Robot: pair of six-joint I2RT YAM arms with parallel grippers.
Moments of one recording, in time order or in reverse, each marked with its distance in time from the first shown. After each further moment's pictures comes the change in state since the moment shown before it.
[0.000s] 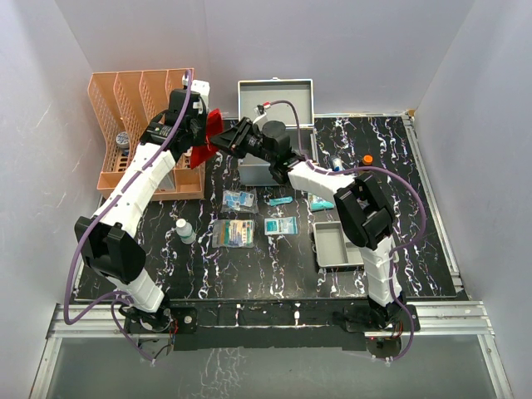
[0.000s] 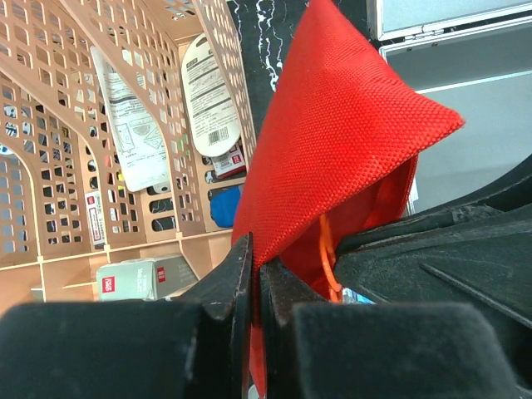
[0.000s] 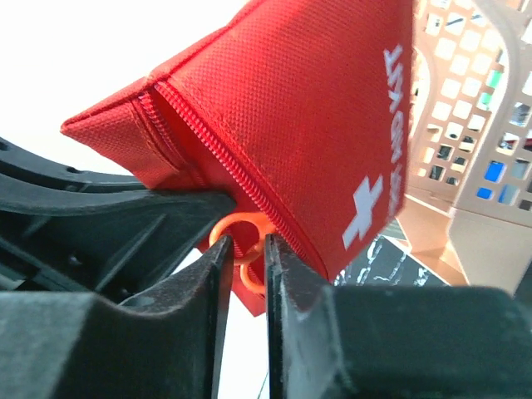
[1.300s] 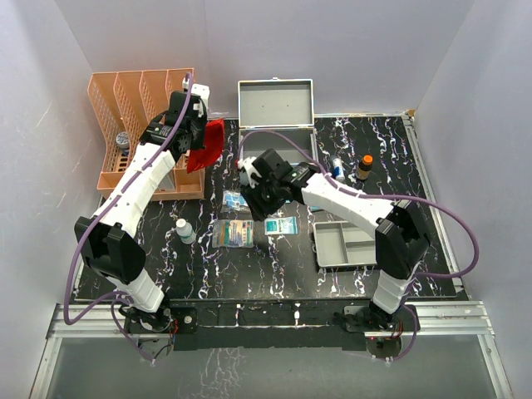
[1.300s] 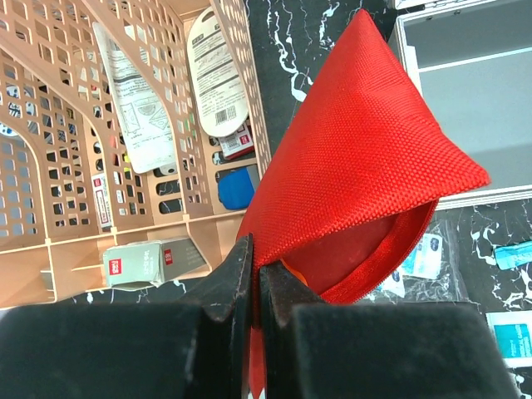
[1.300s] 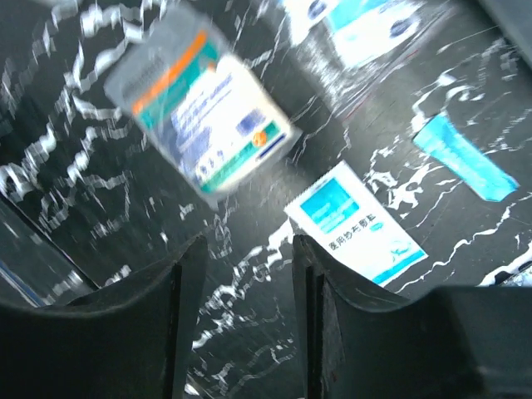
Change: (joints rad) left arm 0.002 -0.001 0.000 -0.050 -0.015 0.008; right arm 0.139 -0.354 -0.094 -1.239 0.206 -1.116
